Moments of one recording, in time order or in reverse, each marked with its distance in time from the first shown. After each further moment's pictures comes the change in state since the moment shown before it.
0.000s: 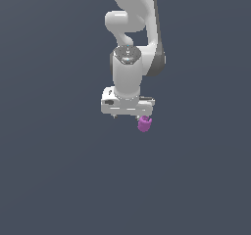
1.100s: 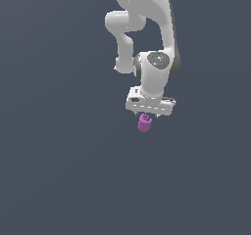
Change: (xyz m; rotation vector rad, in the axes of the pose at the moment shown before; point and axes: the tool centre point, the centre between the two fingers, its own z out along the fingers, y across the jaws) arm -0.047 -0.093 0.038 0.007 0.002 0.111
